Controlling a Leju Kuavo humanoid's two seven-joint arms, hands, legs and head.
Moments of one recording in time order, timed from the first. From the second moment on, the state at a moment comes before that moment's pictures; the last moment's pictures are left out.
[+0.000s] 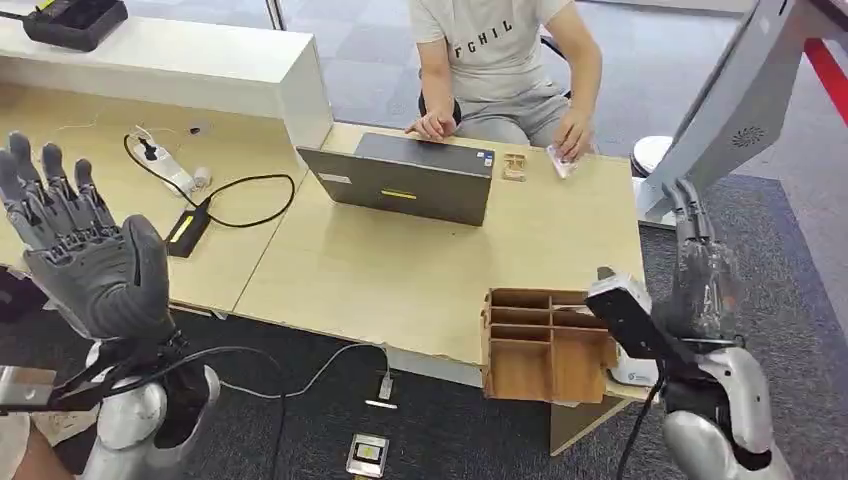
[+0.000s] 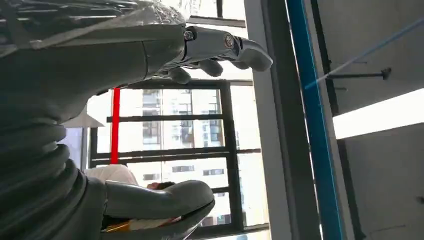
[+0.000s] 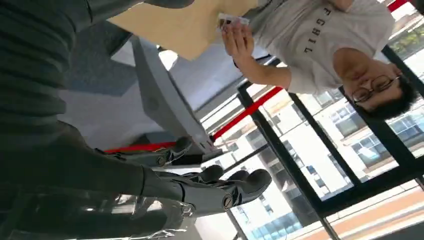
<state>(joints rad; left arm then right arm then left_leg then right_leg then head) -0.04 0.12 -0.34 -2.10 0.21 0.64 -0.65 -0.38 -0.34 0.51 -1.62 0.80 -0.34 0.14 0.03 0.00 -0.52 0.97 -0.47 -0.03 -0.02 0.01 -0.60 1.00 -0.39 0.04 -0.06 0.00</state>
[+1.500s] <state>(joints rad) -0.12 0.12 -0.34 -2.10 0.22 0.54 -0.61 -0.32 -0.29 0.65 -1.55 1.02 0.01 0.17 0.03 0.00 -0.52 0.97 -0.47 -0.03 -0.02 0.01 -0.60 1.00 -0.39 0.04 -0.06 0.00</state>
